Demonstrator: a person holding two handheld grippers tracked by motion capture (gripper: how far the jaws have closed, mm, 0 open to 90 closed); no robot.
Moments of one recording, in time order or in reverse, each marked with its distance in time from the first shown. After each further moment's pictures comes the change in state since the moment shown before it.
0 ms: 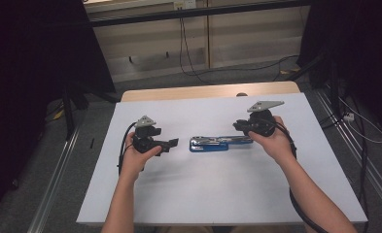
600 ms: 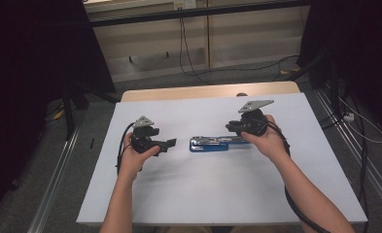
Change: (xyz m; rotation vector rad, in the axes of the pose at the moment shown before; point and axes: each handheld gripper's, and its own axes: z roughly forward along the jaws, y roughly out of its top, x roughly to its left) left arm 0.006 -0.003 -0.002 -0.002 0.007 -0.004; right arm 0.012 0.010 0.013 0.021 0.053 -0.053
